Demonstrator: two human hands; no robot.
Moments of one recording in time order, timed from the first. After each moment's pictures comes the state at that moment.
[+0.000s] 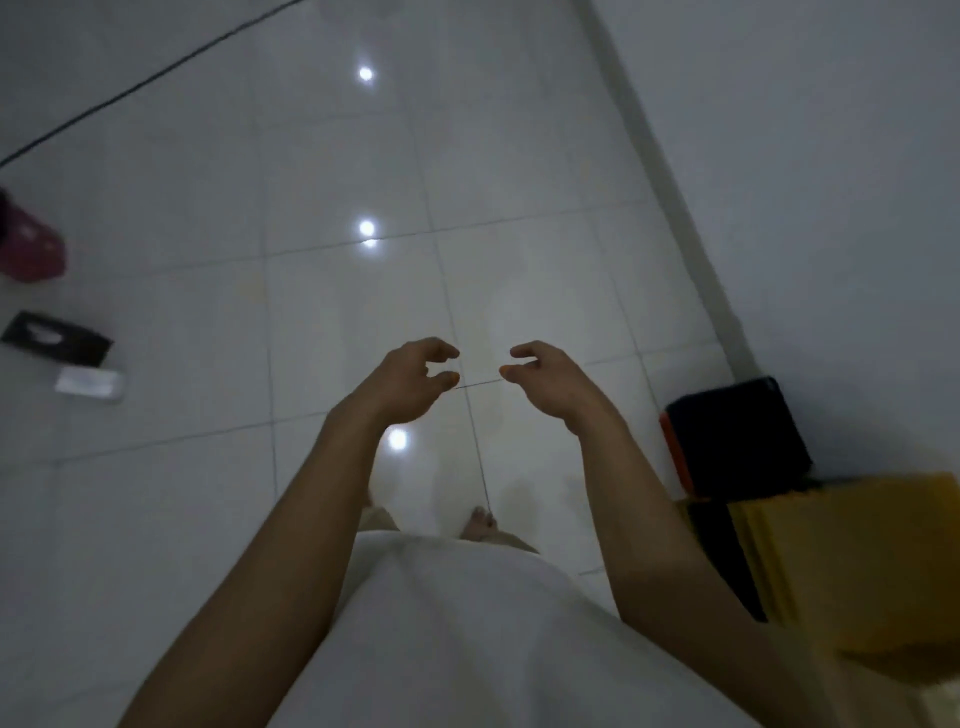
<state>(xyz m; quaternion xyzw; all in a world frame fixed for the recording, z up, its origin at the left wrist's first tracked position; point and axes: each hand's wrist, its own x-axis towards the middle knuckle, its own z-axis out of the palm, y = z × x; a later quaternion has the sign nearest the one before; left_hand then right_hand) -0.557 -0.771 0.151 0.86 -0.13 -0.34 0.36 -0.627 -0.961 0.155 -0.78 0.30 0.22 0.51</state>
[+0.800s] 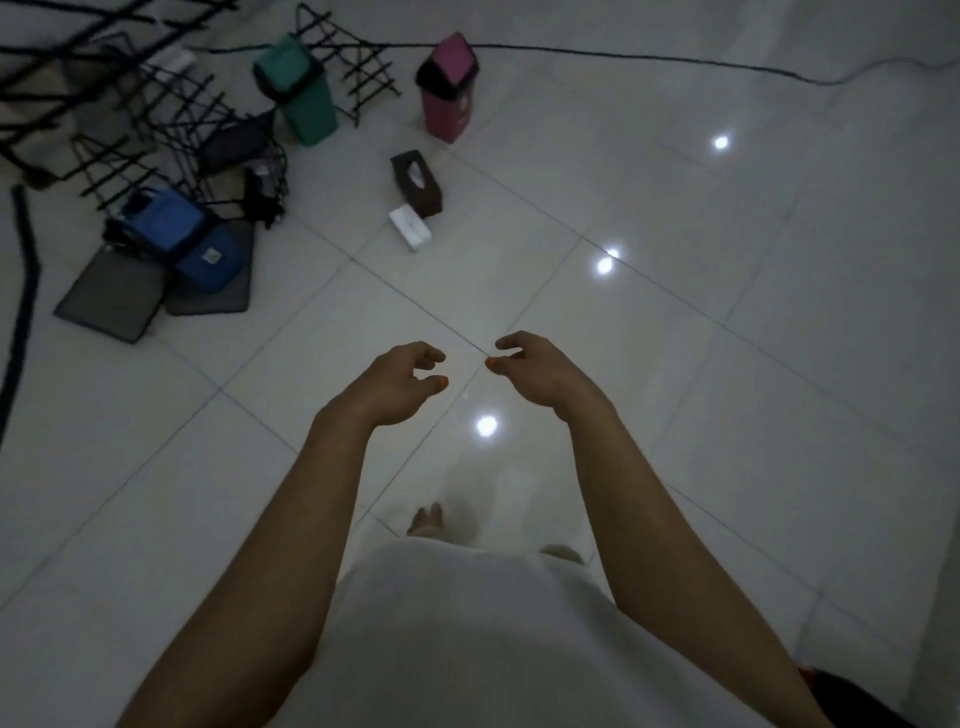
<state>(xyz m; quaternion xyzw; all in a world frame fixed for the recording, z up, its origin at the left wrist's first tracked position) -0.678 -0.350 0.148 0.82 0.25 -0.19 0.47 -0.570 -0.525 0.166 -0.84 -0.08 0.42 0.34</state>
